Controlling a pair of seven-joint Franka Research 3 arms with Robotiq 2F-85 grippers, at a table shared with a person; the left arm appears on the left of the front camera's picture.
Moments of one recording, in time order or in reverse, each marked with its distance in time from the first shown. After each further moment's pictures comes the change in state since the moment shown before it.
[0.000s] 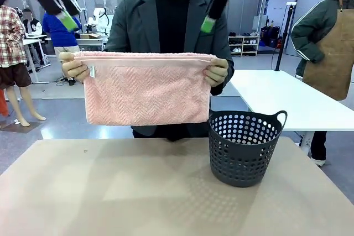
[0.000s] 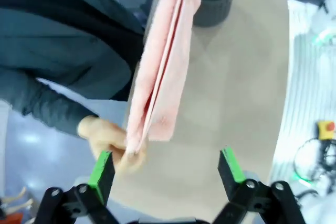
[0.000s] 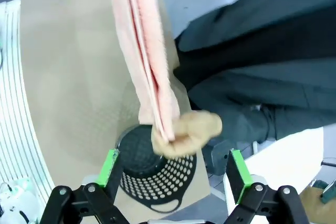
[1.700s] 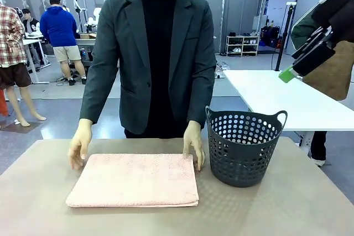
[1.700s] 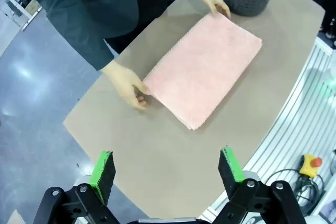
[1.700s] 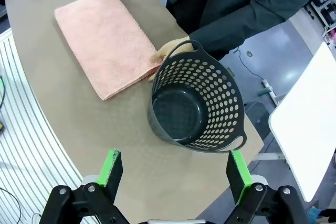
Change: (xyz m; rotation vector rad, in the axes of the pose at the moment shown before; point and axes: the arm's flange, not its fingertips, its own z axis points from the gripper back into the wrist) left arm -0.182 -0.122 0.024 0.165 -0.043 0.444; right arm -0.191 0.125 0.012 -0.096 -0.087 -0.350
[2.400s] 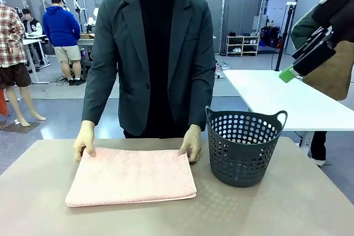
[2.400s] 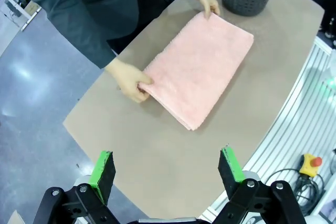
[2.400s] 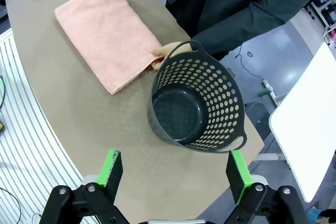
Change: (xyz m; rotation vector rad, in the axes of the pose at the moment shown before) left arm 0.000 0.000 0.000 -0.003 0.000 -0.002; right arm 0.000 0.000 0.000 0.002 -0.001 0.001
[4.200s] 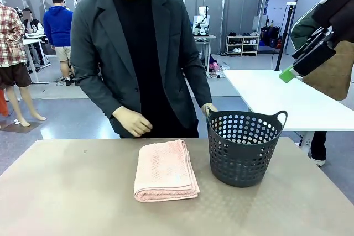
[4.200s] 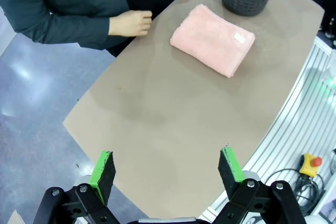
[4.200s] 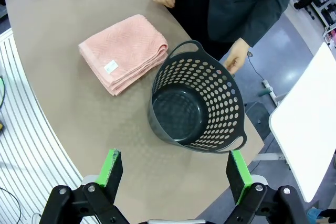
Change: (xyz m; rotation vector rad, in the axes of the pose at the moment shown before) left arm 0.000 0.000 0.000 0.000 0.000 0.000; right arm 0.000 0.000 0.000 -0.001 0.001 0.000
